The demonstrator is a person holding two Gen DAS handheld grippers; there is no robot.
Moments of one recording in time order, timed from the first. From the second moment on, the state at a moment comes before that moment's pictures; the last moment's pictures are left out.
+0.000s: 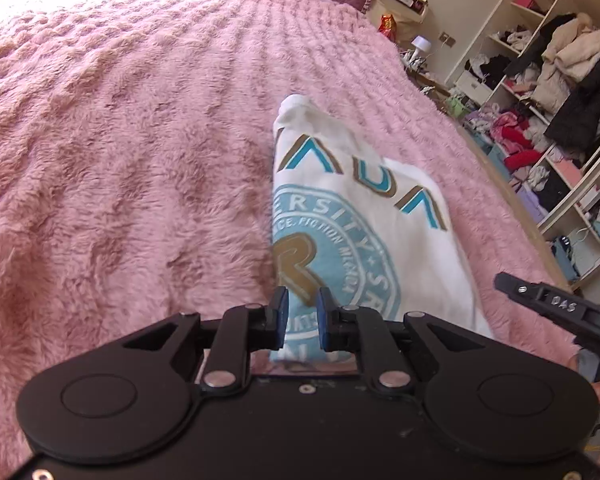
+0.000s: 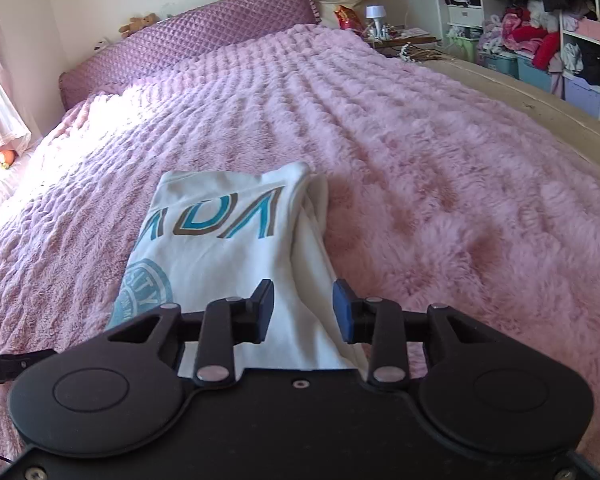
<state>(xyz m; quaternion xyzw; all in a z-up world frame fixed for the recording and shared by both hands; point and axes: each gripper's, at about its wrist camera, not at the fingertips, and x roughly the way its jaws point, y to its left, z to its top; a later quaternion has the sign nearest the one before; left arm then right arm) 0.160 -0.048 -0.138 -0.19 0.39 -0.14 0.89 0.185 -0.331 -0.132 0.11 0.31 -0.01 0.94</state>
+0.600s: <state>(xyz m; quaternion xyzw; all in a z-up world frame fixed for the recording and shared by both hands) 0.208 -0.047 -0.161 -0.23 0.41 -0.13 0.87 0.229 -0.328 -0.159 0.12 0.33 -0.02 0.94</state>
